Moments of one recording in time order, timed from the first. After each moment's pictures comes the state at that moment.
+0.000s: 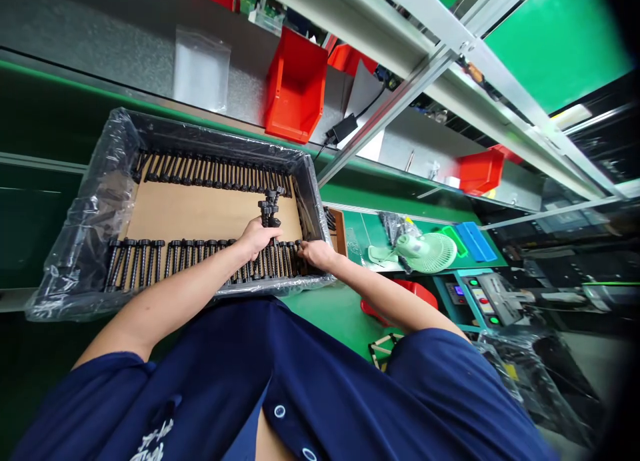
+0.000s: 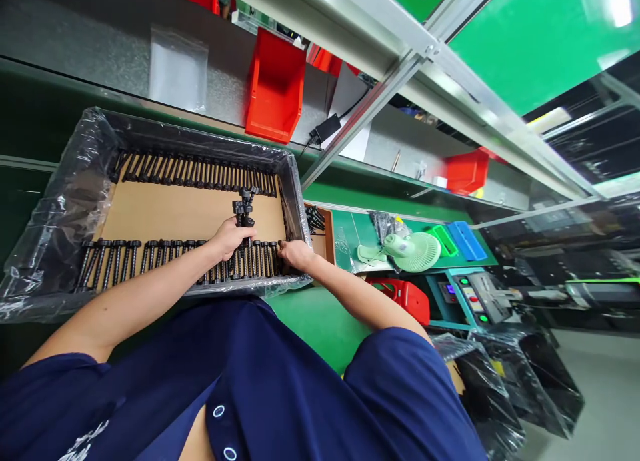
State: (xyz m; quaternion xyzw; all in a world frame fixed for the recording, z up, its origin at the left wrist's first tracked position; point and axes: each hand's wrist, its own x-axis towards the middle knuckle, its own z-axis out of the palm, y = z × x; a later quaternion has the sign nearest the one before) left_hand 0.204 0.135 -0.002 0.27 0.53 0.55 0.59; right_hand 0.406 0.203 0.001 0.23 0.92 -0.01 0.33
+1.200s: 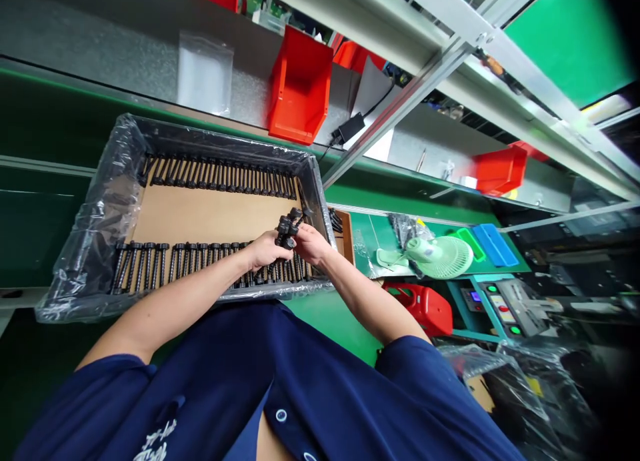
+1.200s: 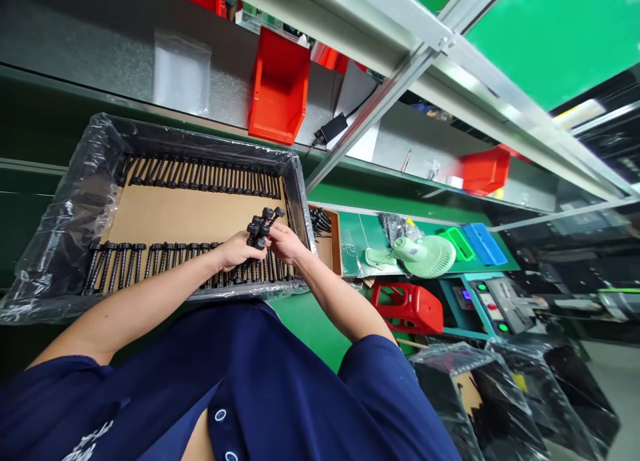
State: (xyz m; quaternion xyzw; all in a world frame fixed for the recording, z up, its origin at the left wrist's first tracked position) left_hand 0.208 0.122 0.016 0.42 0.43 0.46 0.66; right_hand 0.347 0.192 0.008 0.36 0.48 -0.77 -0.21
